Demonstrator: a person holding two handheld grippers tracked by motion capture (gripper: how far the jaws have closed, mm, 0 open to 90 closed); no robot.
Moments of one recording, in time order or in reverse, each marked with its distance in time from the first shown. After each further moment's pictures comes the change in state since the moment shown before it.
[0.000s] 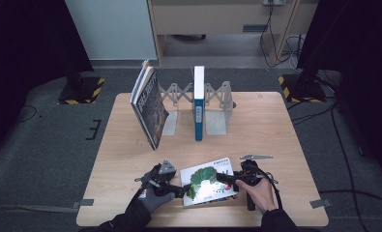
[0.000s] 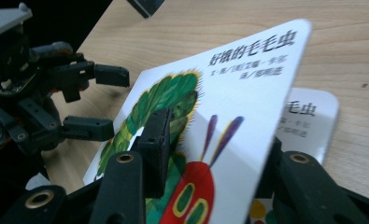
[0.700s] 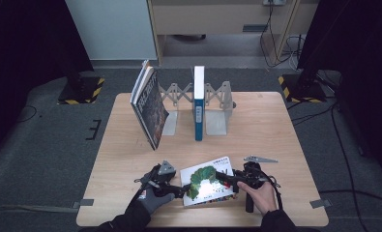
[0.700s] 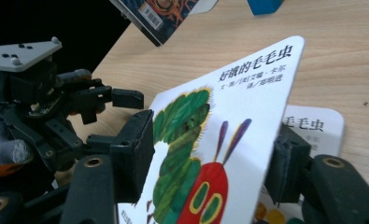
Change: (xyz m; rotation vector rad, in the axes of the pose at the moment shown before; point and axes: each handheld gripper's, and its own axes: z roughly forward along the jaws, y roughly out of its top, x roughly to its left) left arm 0.000 -0.001 -0.001 -0.010 -0.002 -0.007; right arm 0.009 -0.004 -0.012 -0.113 0.011 0.021
